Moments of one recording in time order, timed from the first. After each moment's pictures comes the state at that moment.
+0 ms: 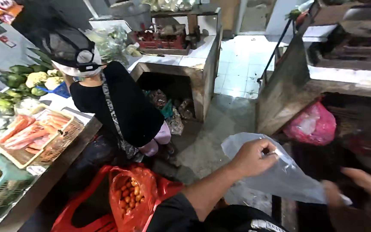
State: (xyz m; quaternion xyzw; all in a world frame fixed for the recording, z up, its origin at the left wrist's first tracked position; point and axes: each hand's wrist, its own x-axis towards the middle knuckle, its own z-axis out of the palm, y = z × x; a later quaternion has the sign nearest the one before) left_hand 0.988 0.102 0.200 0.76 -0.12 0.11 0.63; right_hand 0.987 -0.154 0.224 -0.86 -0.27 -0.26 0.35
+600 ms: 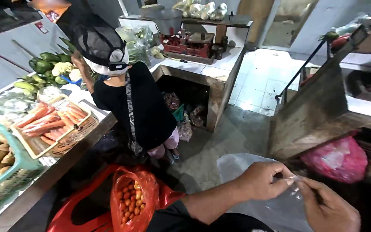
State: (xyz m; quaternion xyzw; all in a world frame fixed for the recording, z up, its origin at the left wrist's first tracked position) left_hand 0.991 0.174 0.207 0.76 -0.14 0.13 0.62; right_hand 1.032 -0.016 0.212 -0.82 -0.36 -0.15 0.42
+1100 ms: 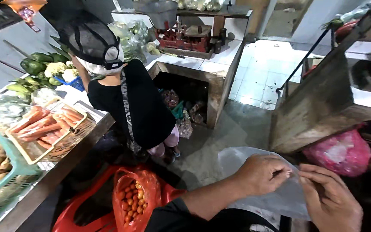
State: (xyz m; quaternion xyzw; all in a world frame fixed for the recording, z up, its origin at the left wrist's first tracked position) left_hand 0.999 0.189 0.207 0.82 -0.14 0.20 0.52; right_hand 1.049 -0.004 0.211 -0.77 -0.38 -0.12 0.50
